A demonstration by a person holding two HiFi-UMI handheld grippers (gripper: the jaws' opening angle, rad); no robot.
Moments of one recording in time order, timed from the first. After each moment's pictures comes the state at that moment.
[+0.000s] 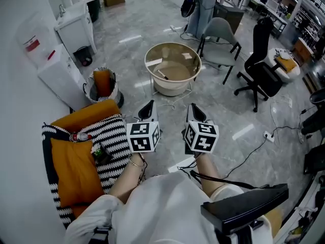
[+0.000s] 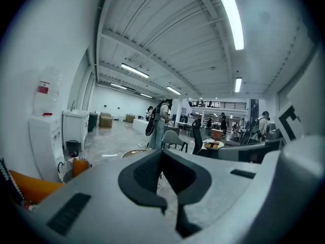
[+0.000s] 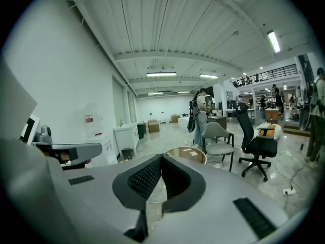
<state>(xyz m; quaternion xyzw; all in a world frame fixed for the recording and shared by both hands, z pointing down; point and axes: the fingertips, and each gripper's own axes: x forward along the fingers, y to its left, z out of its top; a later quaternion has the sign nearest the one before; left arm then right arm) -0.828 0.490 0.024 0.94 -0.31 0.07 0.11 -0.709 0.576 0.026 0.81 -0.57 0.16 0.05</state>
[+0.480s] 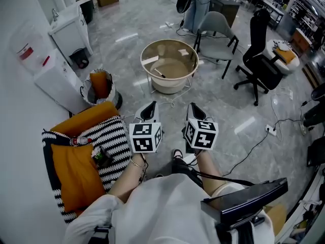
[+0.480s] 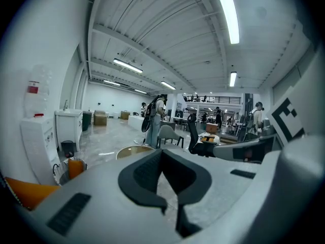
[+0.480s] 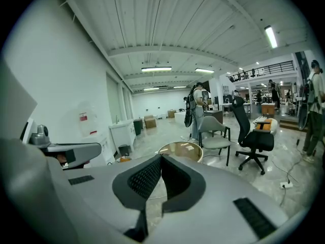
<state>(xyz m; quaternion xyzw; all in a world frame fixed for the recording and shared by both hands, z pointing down) -0.792 0.489 0.041 0.95 -0.28 0.10 0.10 -0.679 0.571 0.048 0.81 -0.55 0.20 0.04</state>
